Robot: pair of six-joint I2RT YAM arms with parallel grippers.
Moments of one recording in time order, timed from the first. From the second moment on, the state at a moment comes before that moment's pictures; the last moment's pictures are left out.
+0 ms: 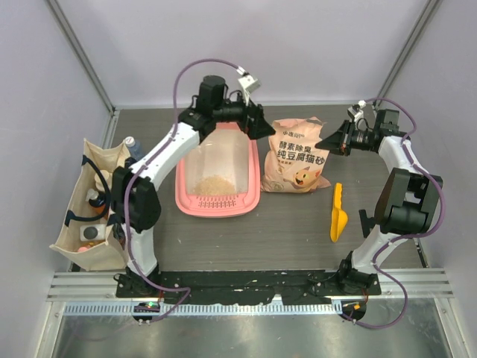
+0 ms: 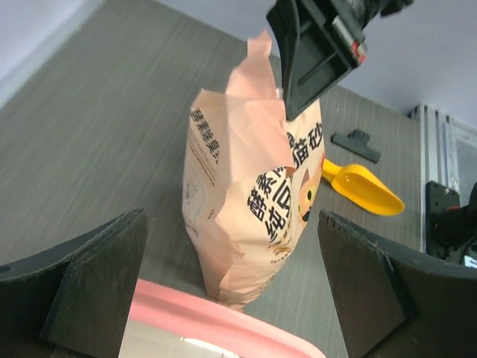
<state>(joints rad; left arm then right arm) -0.49 1.91 1.82 -0.21 0.80 -0.03 -0.27 1.76 1.32 -0.53 -1.26 0.24</state>
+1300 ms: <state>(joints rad) -0.57 2.25 1.83 0.20 1.02 -0.60 -0.26 1.83 1.53 -0.98 -1.25 -0.48</state>
